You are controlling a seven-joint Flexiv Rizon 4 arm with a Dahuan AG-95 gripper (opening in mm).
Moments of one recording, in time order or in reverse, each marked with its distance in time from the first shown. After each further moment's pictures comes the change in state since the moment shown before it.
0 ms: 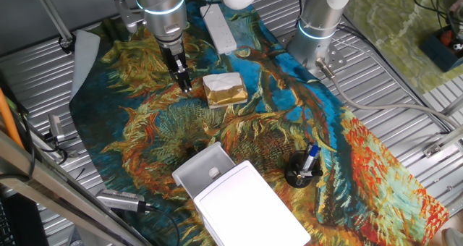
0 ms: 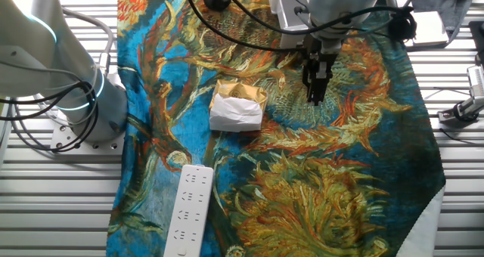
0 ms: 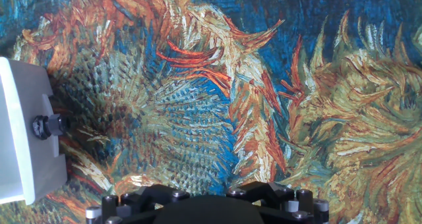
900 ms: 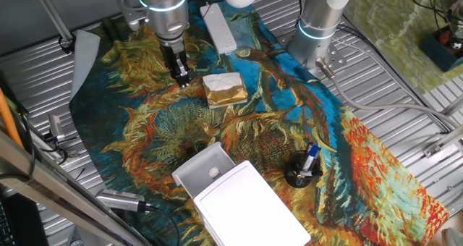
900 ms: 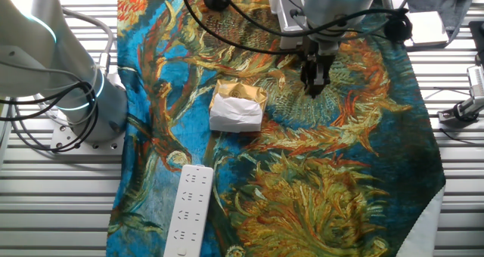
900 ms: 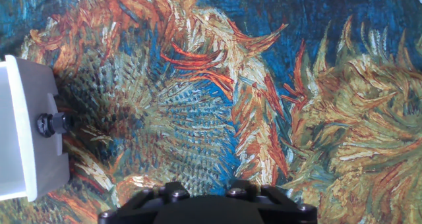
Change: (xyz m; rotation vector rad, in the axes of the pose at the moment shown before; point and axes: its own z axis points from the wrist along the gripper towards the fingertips) arm -0.001 0.000 0.001 -0.016 -0.021 -0.020
